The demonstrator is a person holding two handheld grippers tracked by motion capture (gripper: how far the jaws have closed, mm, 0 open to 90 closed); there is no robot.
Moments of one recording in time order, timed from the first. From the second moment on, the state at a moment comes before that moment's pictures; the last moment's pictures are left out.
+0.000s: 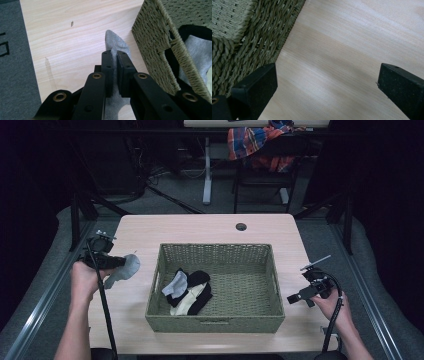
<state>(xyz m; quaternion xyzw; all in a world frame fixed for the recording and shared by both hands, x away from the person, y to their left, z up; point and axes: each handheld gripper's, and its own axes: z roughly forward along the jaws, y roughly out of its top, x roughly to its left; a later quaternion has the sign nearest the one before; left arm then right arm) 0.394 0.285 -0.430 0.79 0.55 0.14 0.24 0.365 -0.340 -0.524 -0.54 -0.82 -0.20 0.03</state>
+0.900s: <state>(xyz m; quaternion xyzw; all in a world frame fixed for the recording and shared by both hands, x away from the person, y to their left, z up) 0.405 0.296 -0.486 0.78 0.58 0.10 0.20 0.367 -0.339 -0.524 -0.53 -0.83 -0.19 0.04</state>
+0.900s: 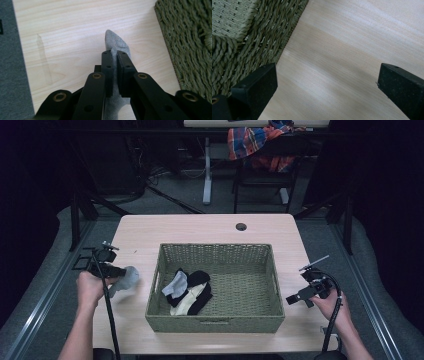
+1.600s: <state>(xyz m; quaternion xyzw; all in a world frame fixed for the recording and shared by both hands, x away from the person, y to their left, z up) 0.418 0.295 -0.511 0.79 0.58 0.04 0.18 0.368 -0.339 -0.526 -0.53 -0.83 -0.19 0.04</state>
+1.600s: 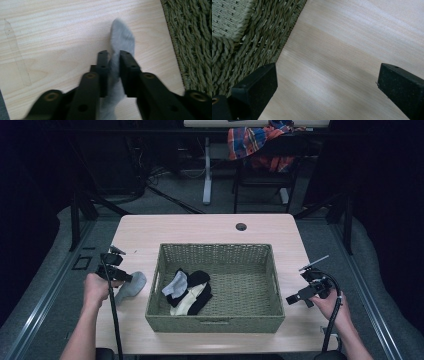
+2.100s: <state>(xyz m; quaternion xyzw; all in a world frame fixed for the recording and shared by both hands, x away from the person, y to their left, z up) 0.397 0.283 -0.454 0.79 0.56 0.10 0.22 0.374 -0.336 -0.526 -0.52 -0.83 -0.18 0.05</state>
